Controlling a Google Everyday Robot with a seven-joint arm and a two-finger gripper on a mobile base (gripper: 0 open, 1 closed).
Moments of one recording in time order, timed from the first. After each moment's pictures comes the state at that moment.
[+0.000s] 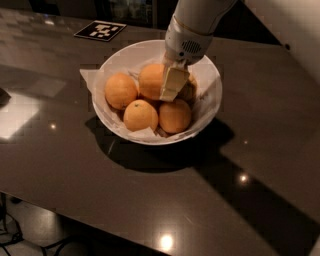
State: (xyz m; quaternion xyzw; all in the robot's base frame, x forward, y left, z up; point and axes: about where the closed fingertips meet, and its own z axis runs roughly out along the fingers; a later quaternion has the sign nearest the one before) arm 0.558 -0.021 0.921 -0.71 0.69 0.10 0.12
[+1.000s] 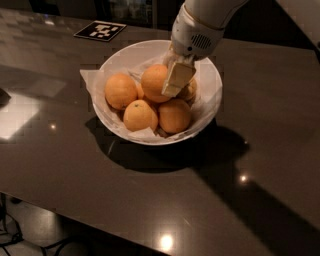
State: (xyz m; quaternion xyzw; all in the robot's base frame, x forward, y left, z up) arm 0.544 -0.025 0.946 -0.70 0.69 0.10 0.16
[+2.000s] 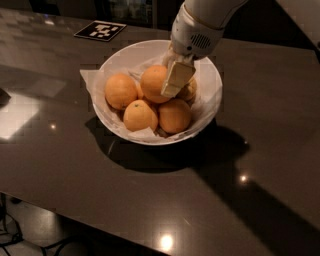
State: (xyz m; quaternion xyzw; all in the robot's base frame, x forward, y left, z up) arm 0.544 -0.025 0.946 -0.70 0.69 0.10 0.16
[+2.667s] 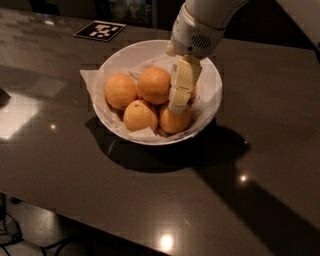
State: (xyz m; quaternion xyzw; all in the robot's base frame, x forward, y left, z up) arm 0.544 -0.025 0.946 -0.70 0.69 0.10 0.16
